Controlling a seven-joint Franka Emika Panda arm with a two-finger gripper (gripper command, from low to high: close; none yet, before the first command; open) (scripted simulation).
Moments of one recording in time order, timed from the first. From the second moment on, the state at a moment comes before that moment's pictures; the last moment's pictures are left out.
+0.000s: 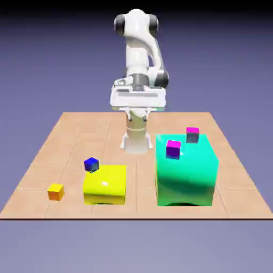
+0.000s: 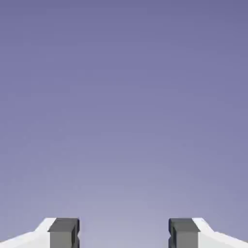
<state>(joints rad) 0.01 -0.53 -0.03 -2.79 0.03 3.02 0.70</state>
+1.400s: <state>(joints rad) -0.03 0.42 -0.58 -2.27 0.58 2.61 -0.17</state>
